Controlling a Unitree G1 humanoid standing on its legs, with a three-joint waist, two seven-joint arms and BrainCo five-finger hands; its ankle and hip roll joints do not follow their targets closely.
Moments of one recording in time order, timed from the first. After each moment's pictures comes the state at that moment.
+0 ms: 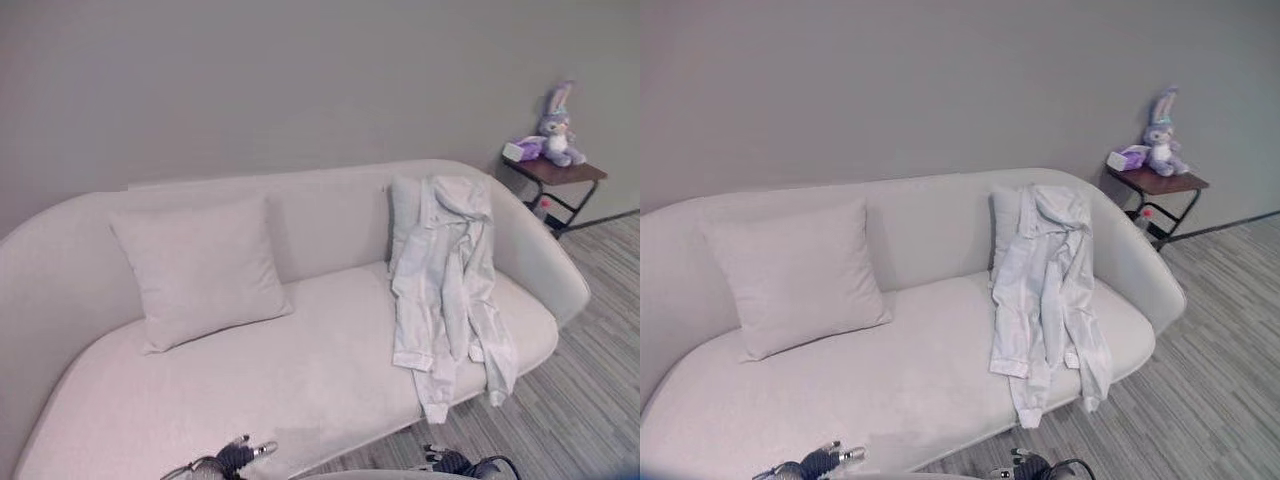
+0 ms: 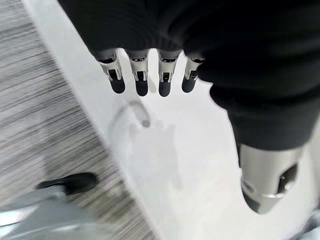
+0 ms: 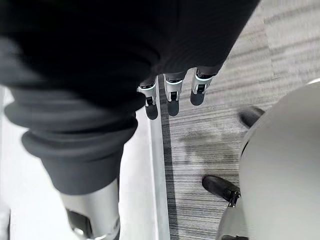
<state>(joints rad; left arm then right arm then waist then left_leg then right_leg) -0.04 0.28 -0.20 1.20 -0.14 -0.09 -0.09 -0.03 -0.21 0.33 1.25 0.04 -0.09 0.18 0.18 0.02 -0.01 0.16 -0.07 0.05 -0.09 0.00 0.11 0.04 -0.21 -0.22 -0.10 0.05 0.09</state>
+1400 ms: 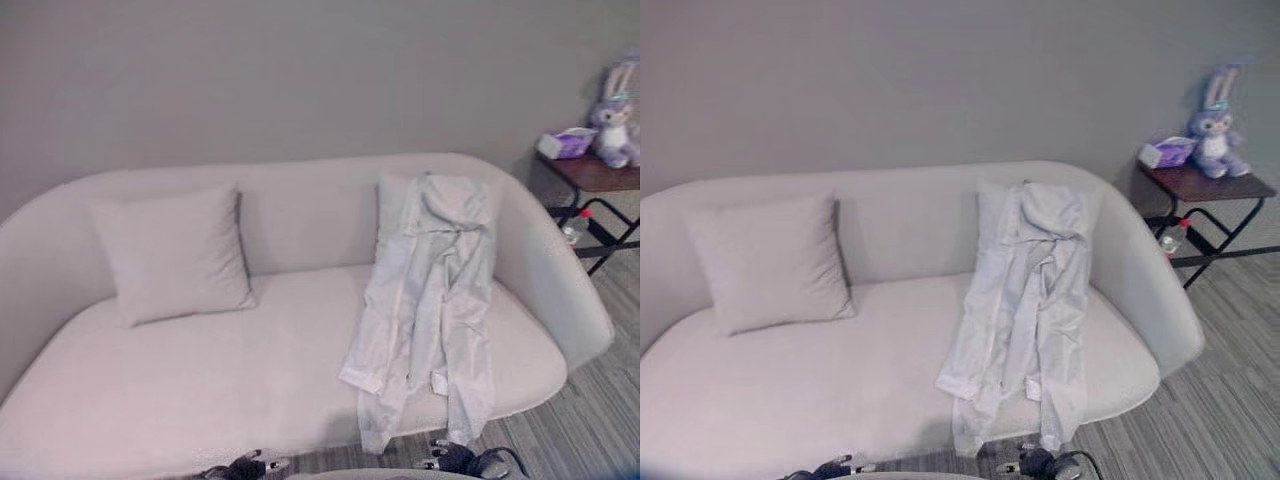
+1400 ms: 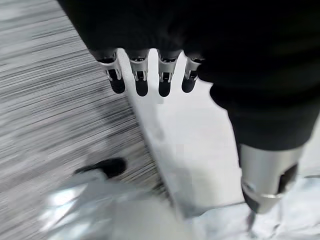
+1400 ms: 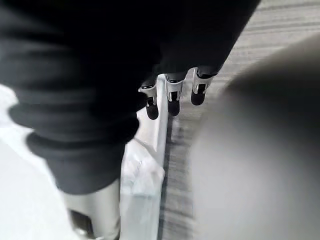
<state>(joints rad) -0.03 0.25 -0.26 1.33 -0.10 -0.09 -0.09 -0.09 -0.20 0.36 1.32 0.01 -0.10 0.19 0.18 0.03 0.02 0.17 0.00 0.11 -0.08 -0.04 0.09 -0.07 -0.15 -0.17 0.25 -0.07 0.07</state>
